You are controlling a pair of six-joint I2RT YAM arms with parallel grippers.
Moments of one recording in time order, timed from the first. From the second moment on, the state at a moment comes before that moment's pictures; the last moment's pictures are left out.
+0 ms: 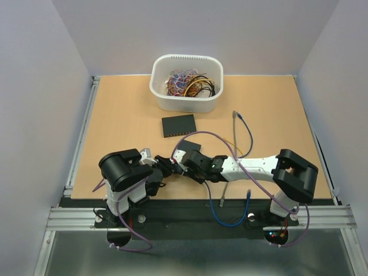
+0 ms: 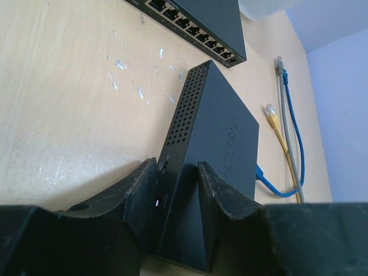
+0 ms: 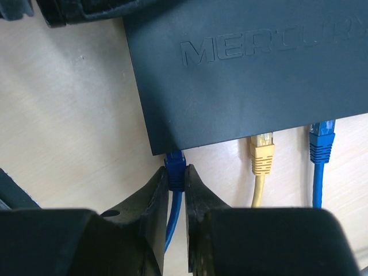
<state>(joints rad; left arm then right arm) -0.94 1.85 0.04 1.50 -0.60 -1.10 1.12 1.64 0.91 -0.23 0.13 -0.04</state>
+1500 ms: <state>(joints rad) -0.92 1.61 0.08 1.26 -0.28 -1.09 1.13 1.44 0.83 -0.06 0.08 0.10</state>
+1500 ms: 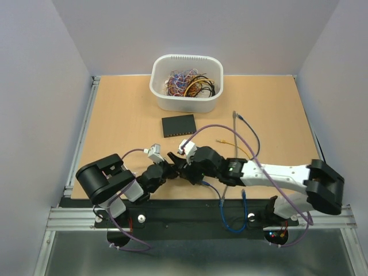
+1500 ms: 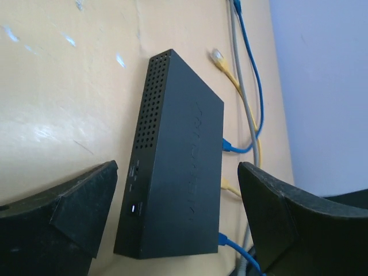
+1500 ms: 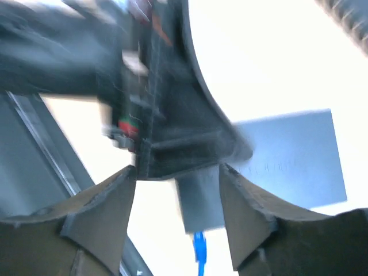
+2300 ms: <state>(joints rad) -0.81 1.06 0.18 0.36 -0.06 -0.98 0.95 1.17 0.68 -0.14 0.41 0.33</state>
